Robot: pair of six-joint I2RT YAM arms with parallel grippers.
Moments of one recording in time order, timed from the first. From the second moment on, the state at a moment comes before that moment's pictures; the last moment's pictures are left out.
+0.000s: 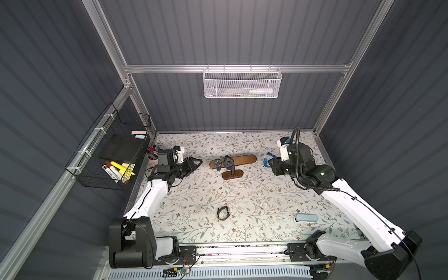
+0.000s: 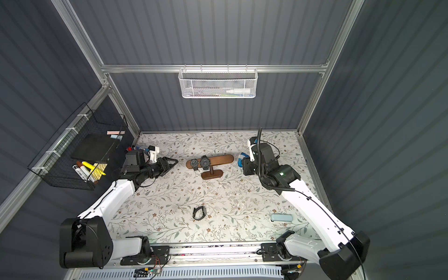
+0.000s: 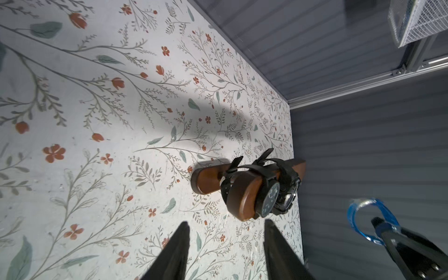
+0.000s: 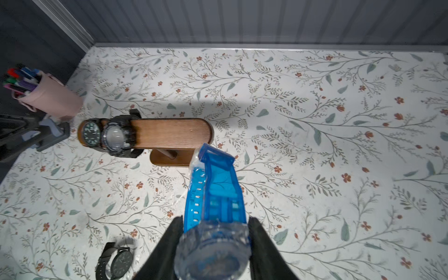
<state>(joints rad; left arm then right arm) 0.01 1.31 0.85 -0.19 0.73 -0.62 0.56 1.21 1.20 -0.70 0.11 0.28</state>
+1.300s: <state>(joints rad) -0.13 1.42 0.88 -0.11 0.60 -0.58 0.54 1.70 1.45 -0.64 0.27 0.10</state>
